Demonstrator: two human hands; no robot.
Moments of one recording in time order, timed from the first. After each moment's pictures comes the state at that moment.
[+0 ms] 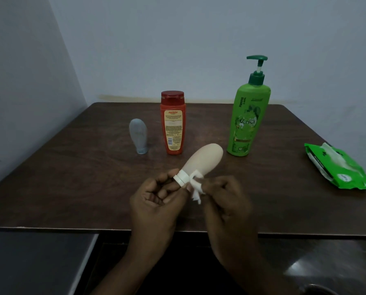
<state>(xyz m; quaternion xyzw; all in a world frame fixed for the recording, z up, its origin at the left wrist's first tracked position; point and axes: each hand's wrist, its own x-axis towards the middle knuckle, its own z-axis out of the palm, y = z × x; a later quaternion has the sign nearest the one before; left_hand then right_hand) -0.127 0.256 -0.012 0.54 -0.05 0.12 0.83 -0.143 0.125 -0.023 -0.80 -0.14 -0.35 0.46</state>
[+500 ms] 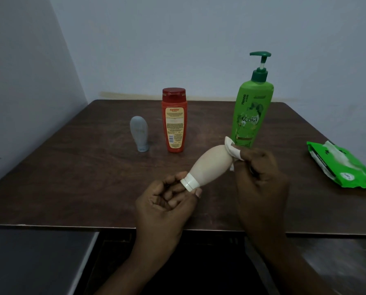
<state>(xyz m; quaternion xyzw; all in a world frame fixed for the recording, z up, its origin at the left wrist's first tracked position) -0.129 0.252 -0.022 0.57 -0.08 0.13 0.81 -0.116 0.093 0.005 -0.74 -0.04 -0.43 0.51</state>
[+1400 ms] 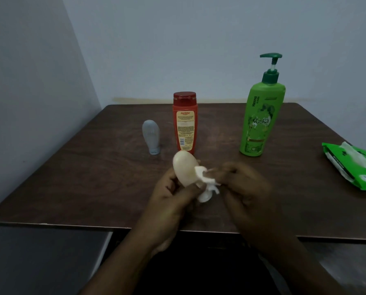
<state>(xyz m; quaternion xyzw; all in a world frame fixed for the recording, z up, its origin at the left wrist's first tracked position) -0.113 0.274 -0.001 0.54 -0.07 -0.10 0.83 -0.127 0.103 0.005 -0.81 -0.26 -0.32 0.42</state>
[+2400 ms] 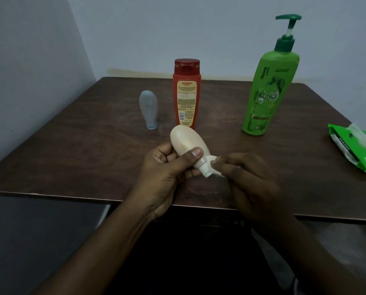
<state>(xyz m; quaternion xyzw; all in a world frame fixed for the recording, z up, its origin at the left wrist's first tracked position) -0.090 0.275 -0.017 0.51 -0.02 -0.06 0.86 -0.124 0.079 -0.032 -0.84 -0.30 -0.36 0.27</state>
